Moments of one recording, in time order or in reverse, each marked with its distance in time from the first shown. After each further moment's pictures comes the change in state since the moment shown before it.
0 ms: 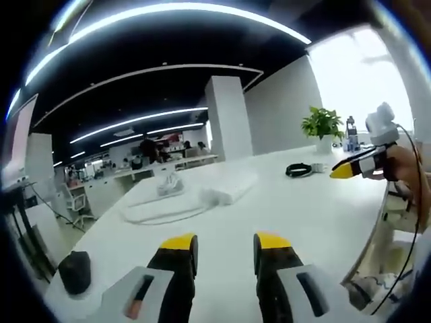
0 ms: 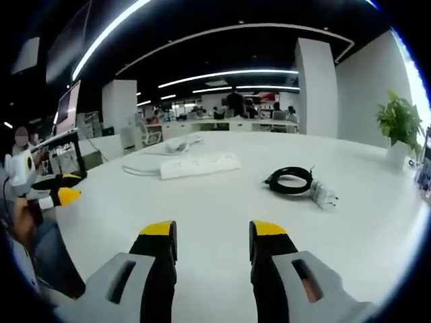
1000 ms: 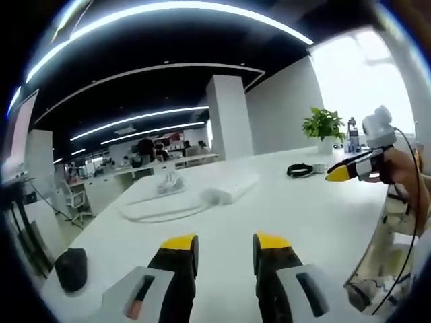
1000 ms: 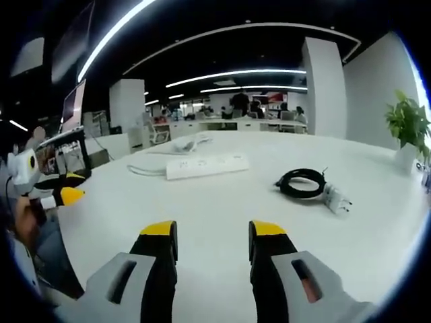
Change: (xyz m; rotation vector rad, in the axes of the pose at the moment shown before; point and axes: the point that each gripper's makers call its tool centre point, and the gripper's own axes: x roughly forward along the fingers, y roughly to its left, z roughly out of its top) left arm -0.001 0.000 -0.002 -0.021 0.004 0.002; right arm 0.013 0.006 -0.002 -0.010 0.004 0.058
